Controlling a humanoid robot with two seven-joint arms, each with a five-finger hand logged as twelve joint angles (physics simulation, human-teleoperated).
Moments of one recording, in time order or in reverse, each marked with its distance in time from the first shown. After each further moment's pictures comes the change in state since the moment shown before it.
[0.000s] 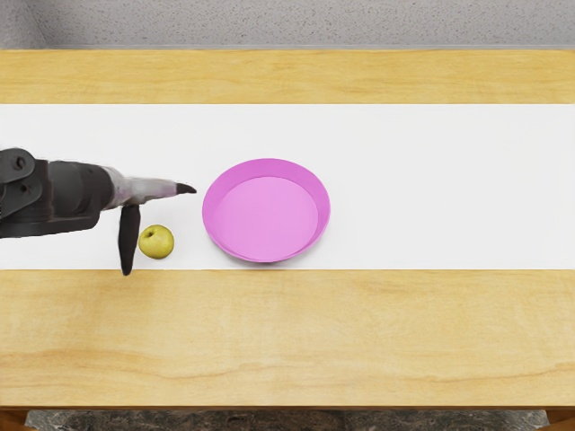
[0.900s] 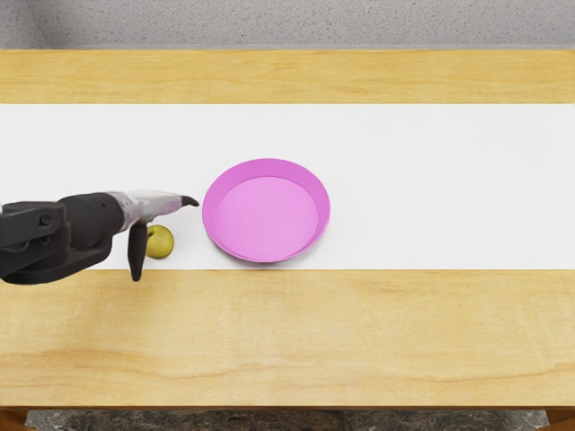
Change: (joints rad) left arm 0.108 -0.025 0.028 -0.042 0.207 0.152 0.000; right arm 0.003 0.000 0.001 0.001 0.000 0.000 0.000
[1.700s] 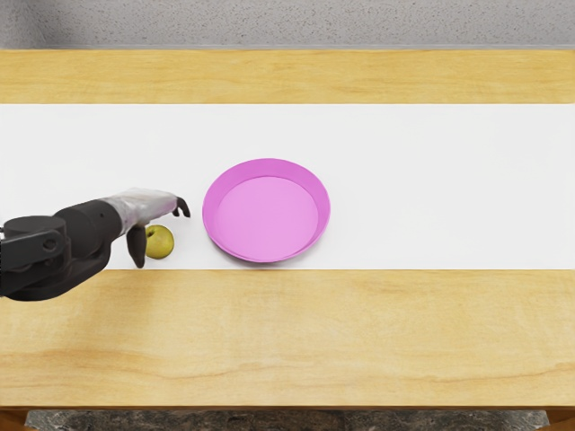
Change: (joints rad) left arm 0.049 -0.003 0.009 0.000 0.129 0.072 0.000; right arm 0.000 0.000 0.000 0.000 0.000 0.000 0.000
